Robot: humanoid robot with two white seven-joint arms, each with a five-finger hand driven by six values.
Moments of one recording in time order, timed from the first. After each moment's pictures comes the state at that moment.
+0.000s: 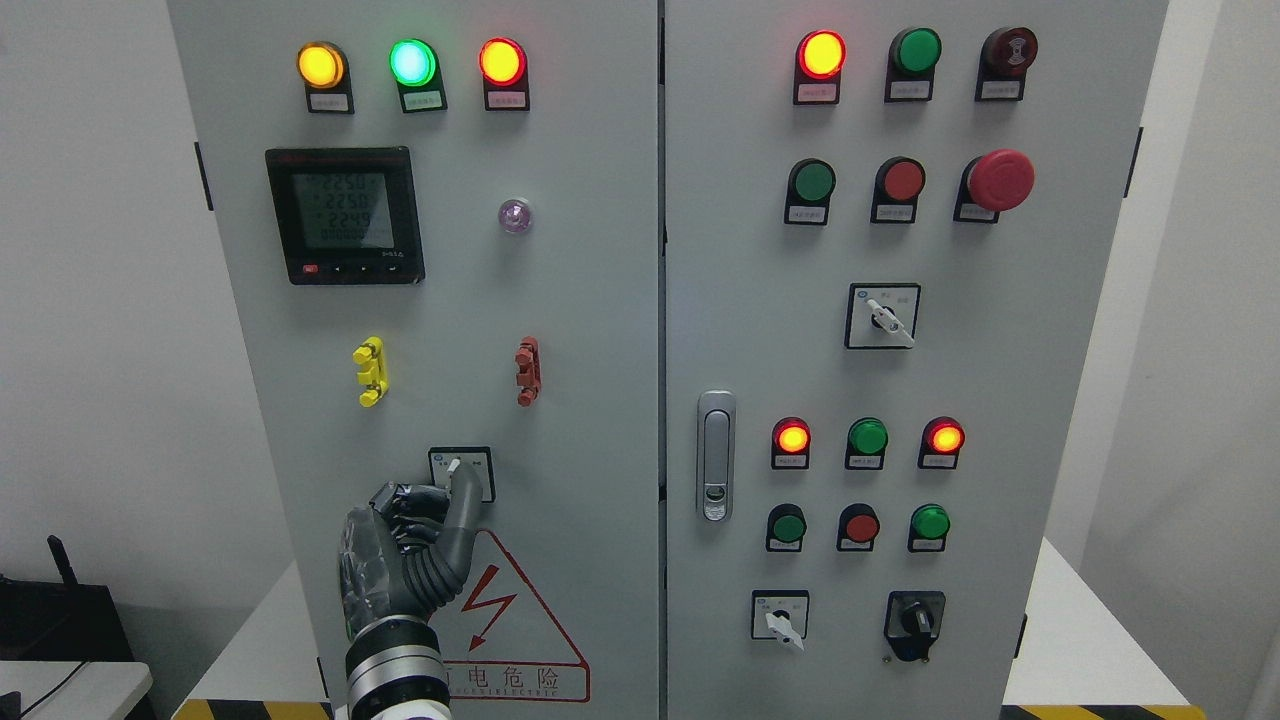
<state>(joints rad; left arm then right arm) -0.50 -0.10 -0.15 -1.83 -0.21 0.63 0.50 0.12 0.12 0.00 -0.11 0.00 0.01 -0.06</state>
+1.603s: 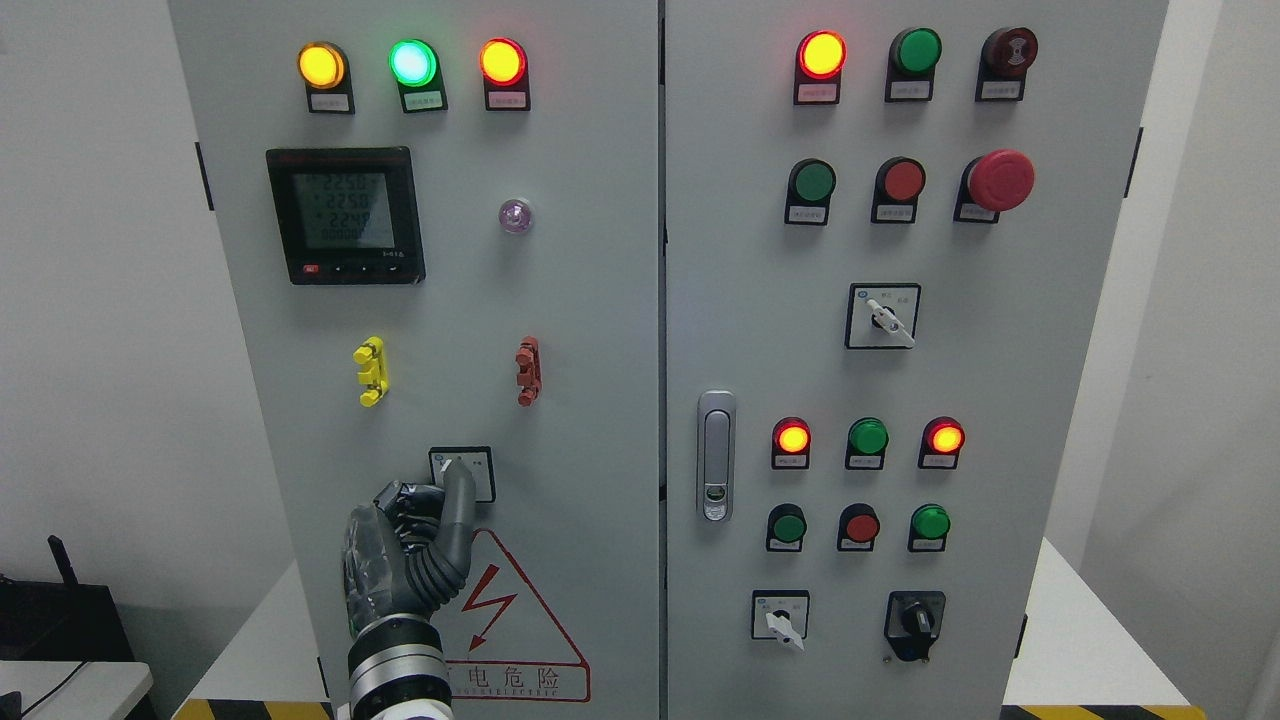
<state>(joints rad) -0.50 -0.10 -0.15 -1.83 -0.21 0.63 0.49 0.12 0.12 0.00 -0.11 0.00 0.01 -0.06</state>
